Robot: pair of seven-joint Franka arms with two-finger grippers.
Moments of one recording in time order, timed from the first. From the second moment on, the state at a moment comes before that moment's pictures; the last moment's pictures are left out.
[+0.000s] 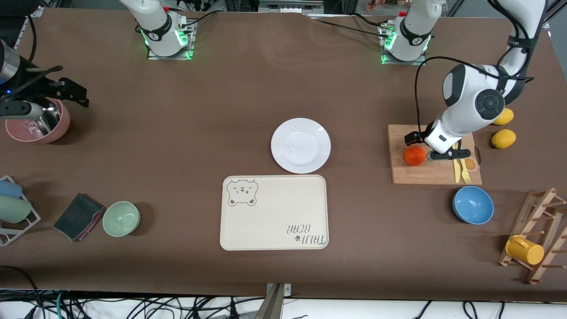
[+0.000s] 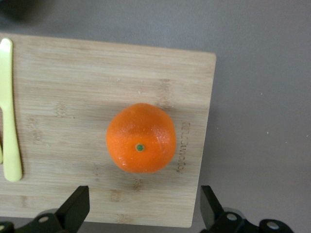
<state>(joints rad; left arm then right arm) 0.02 0.16 -0.10 -2.31 -0.03 2.35 -0.15 0.00 0.00 0.02 -1.63 -0.03 1.55 -0.02</state>
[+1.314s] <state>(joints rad) 0.04 0.28 -0.10 -2.34 -0.03 2.56 -0.14 0.00 0.00 0.02 -1.63 -0.02 1.55 -0.03</state>
